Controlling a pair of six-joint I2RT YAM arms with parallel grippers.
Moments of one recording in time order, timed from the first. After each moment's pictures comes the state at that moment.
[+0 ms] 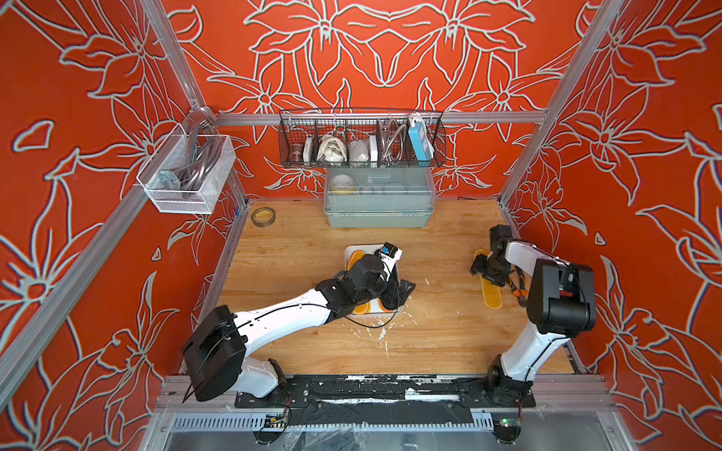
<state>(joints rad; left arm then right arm) -0.86 1.40 0.92 -0.02 0.06 -0.38 -0.14 1.80 1.12 -0.67 0.02 0.37</state>
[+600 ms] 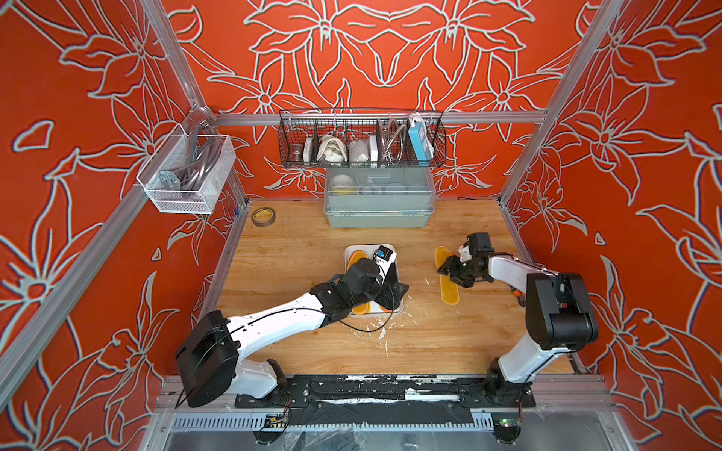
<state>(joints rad) -0.86 1.37 0.88 -0.04 0.00 -0.34 0.08 1.66 0.89 -0.39 -0.37 0.56</state>
